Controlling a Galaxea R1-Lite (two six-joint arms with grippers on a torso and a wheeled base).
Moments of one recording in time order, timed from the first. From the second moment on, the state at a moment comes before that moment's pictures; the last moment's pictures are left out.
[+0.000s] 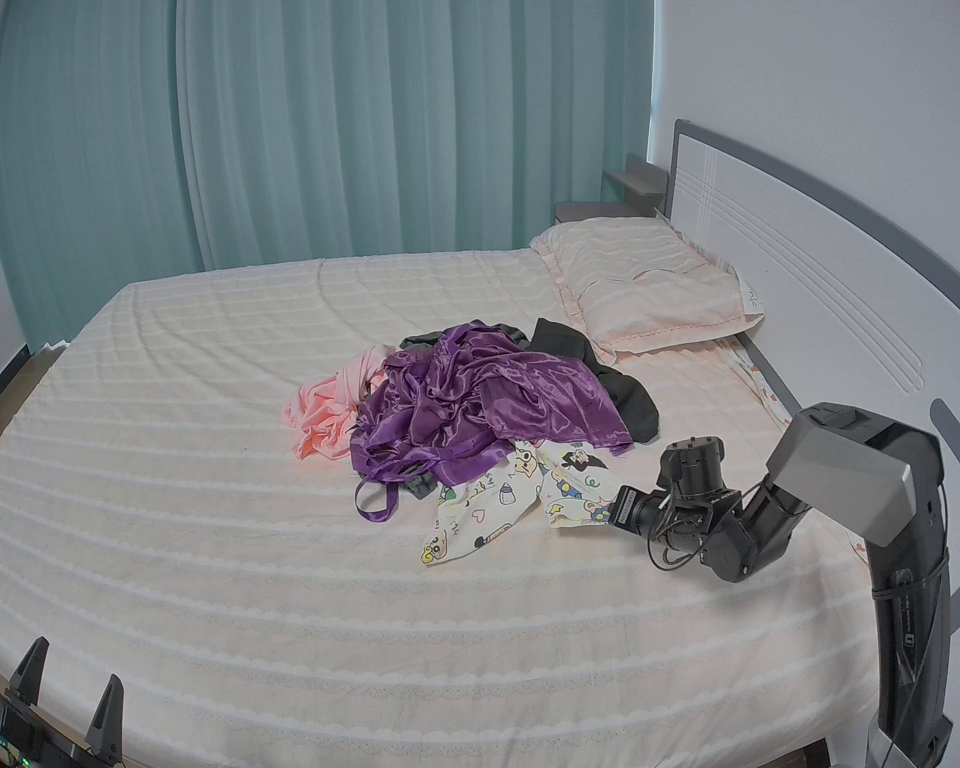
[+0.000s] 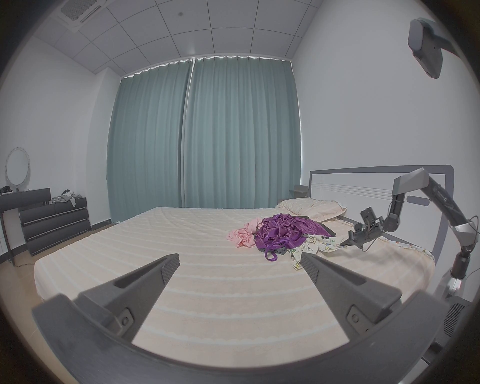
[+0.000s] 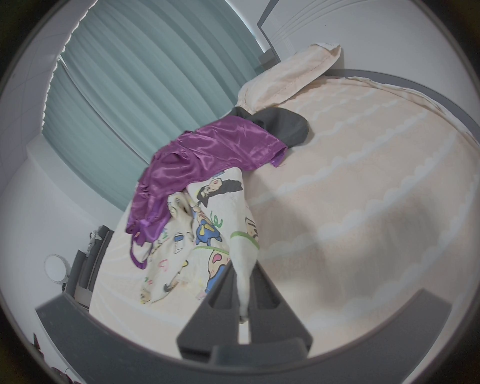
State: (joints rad) left arm 0.00 0.02 -0.02 0.00 0.02 -0.01; right arm 0.34 2.49 -1.12 -0.81 0.04 0.61
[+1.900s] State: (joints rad) left arm -0.01 0.06 -0.08 -0.06 -0.05 0.01; right arm 0.78 1.58 -0.09 -1.55 0.06 0.60
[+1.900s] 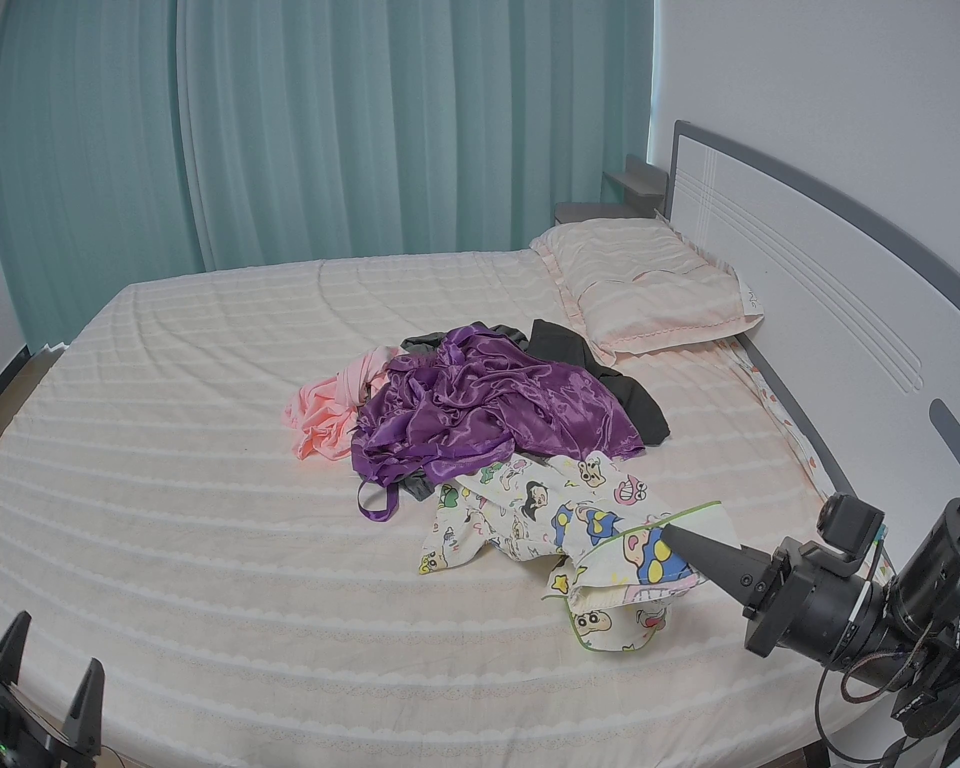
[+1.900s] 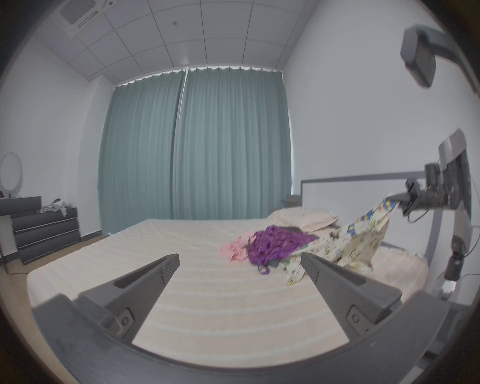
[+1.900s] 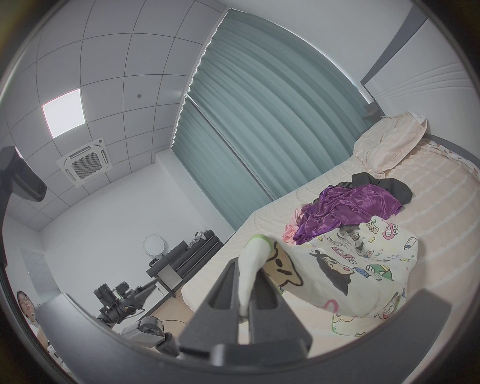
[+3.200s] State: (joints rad) left arm -0.41 1.85 -0.38 -1.07 -0.16 -0.14; right arm 0.69 1.62 -0.25 -1.55 0.00 0.63
